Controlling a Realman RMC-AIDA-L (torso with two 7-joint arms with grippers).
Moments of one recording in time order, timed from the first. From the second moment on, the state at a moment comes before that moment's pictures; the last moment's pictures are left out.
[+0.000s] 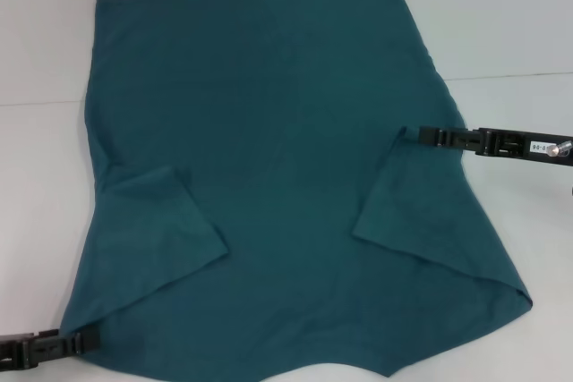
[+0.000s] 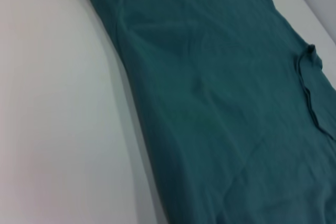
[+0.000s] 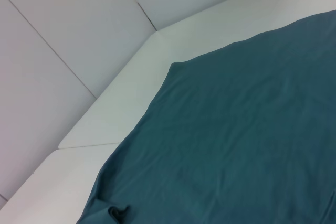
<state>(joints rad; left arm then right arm) -0.36 -2.11 0.42 0.86 2.40 1.56 -1.96 0.56 1.99 -0.67 -0.67 -1.97 -1.28 1.97</state>
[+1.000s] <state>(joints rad) -0.40 -2.11 0.46 0.86 2.41 1.57 -1.98 0.56 1.99 -0.67 -0.67 -1.97 -1.28 1.98</state>
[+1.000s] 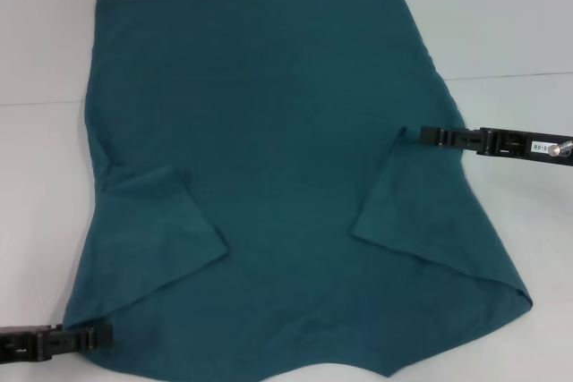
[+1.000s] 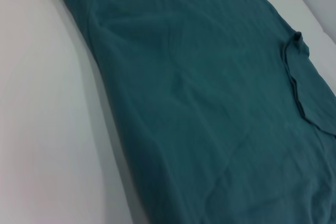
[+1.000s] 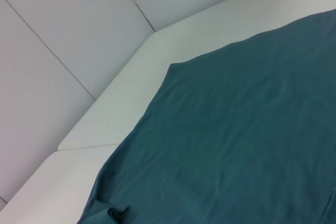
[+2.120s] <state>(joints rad) -0.41 -2.10 0.47 0.86 2.43 1.55 -2.00 0.56 1.99 -0.67 -0.67 -1.97 -1.28 1.98</state>
